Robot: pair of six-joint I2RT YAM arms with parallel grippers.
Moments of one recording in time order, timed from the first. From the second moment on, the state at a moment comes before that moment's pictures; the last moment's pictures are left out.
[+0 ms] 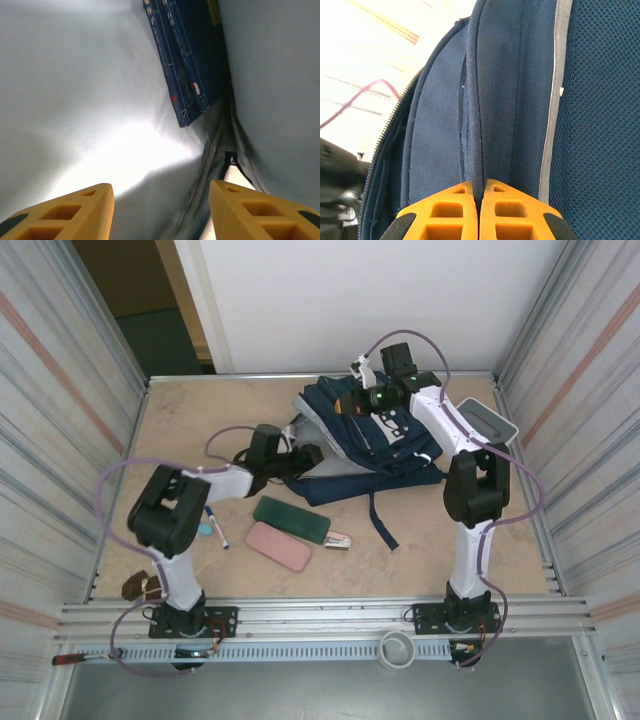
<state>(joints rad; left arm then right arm) -0.46 1.79 0.94 0.30 0.49 -0.87 0.31 2.05 1.89 -0.70 -0.73 0.16</state>
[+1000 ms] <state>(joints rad) -0.21 1.66 0.86 0.04 0.46 -0.69 0.12 1.49 0.95 -0.46 -0.44 0.38</state>
